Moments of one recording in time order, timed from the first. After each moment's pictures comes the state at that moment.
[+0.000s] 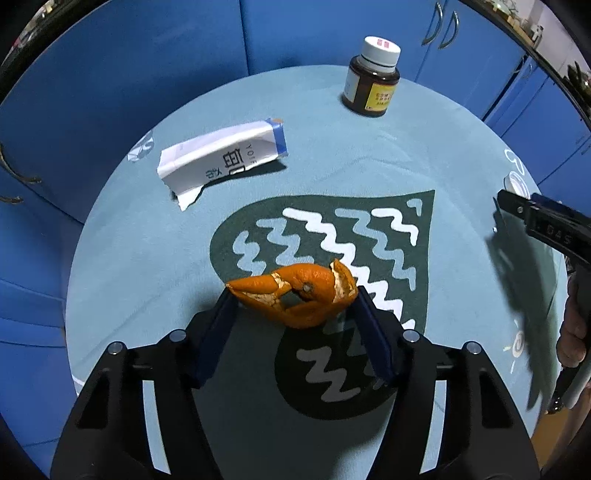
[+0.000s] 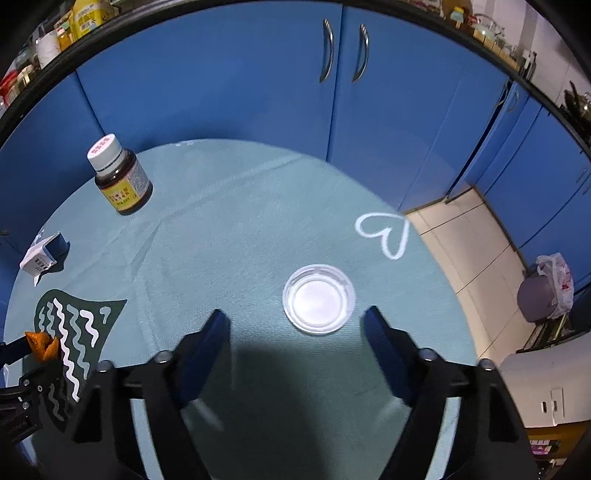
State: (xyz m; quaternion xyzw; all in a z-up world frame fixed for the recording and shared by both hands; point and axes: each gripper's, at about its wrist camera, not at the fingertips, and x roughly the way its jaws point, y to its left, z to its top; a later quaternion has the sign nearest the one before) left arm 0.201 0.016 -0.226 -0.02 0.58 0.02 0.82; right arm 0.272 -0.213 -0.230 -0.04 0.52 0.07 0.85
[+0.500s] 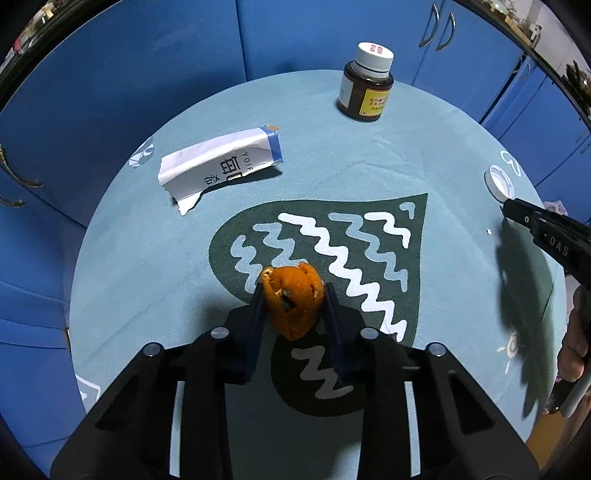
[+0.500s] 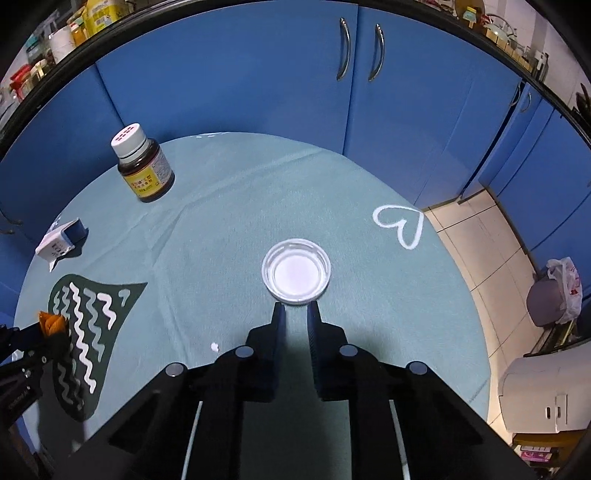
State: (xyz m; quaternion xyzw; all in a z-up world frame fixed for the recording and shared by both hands) left arm 0.205 0.011 -0.221 -0.03 0.58 0.02 0.82; right arm 0.256 -0.212 -0.220 -0.04 0.52 0.09 0.85
